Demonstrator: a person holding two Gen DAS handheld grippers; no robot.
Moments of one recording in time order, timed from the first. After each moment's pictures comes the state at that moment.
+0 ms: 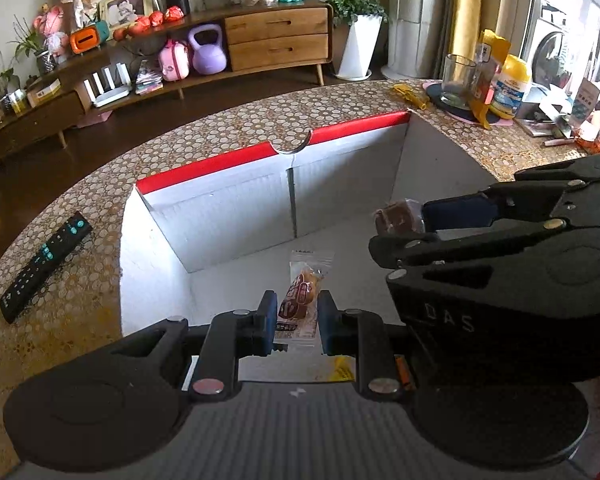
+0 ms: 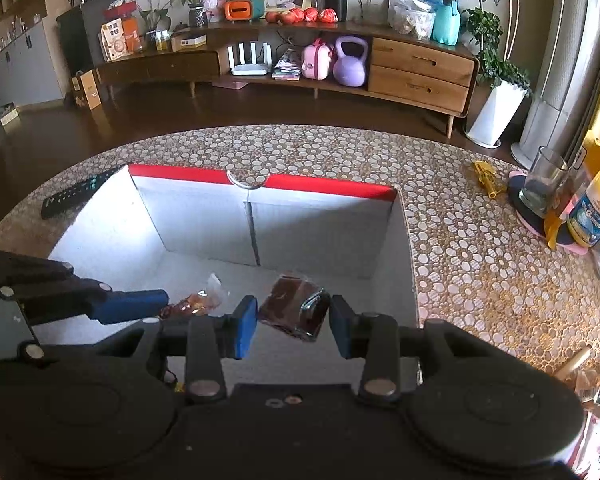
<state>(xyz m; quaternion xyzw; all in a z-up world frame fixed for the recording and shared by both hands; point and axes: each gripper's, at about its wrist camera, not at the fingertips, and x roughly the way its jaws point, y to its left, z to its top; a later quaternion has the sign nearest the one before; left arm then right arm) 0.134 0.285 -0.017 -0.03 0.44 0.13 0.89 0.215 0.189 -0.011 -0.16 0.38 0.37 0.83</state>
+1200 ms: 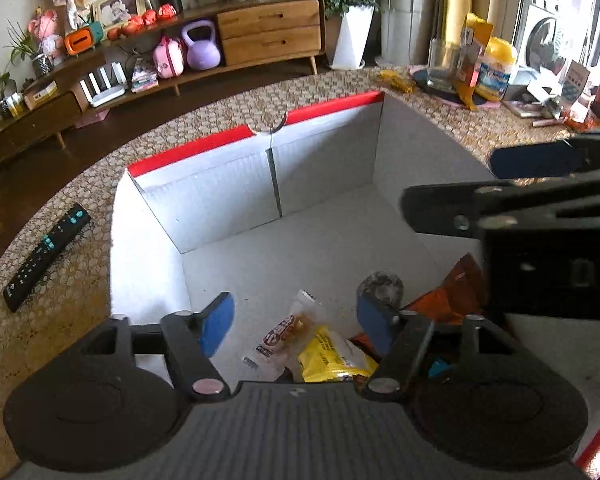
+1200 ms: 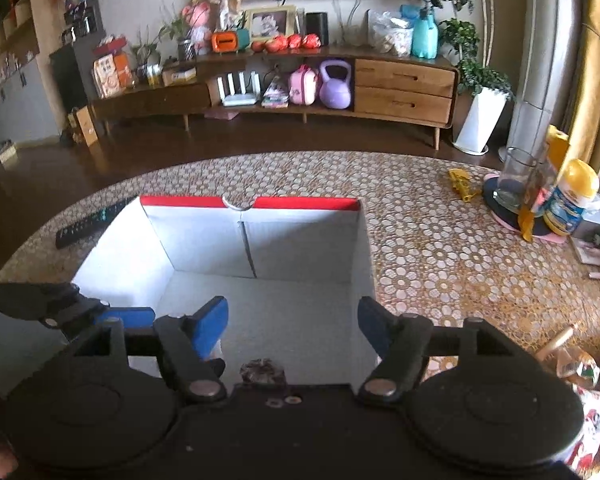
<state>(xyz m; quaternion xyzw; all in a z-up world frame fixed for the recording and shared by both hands) 0.120 0.262 -0.014 -0.02 0.44 0.12 0.89 0.202 0.150 0.014 -0.11 0.36 0.36 0.85</state>
